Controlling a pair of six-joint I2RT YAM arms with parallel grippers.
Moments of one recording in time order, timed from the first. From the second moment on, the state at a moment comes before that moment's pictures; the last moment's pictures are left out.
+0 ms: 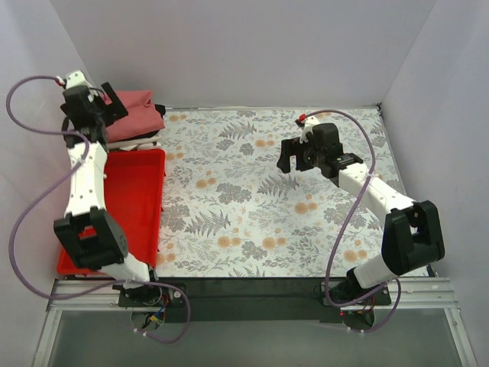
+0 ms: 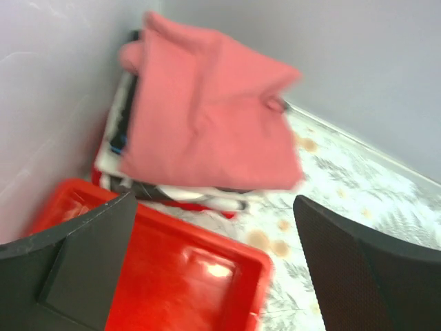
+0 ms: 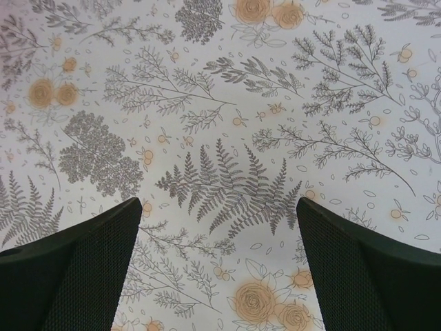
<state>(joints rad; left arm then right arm) 0.29 1.65 1.62 -0.33 -0.03 -0.23 0.38 1.51 1.08 -0.19 -0.22 0.14</state>
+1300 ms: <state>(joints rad) -0.39 0.85 0.68 -0.07 -0.17 -0.54 0.37 1.19 0.90 -0.21 -0.09 0.16</state>
